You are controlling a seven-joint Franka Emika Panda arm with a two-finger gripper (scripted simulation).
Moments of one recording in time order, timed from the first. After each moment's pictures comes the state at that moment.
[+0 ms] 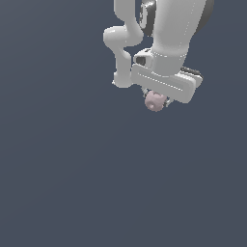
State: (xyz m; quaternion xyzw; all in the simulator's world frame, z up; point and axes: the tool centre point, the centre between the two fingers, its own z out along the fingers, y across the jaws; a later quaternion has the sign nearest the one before) arm -0.037 0.114 0.316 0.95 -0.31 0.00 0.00
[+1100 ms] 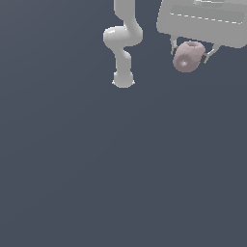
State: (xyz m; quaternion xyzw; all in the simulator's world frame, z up) arm -0.047 0.174 0.459 0.95 -0.31 0.00 0.00
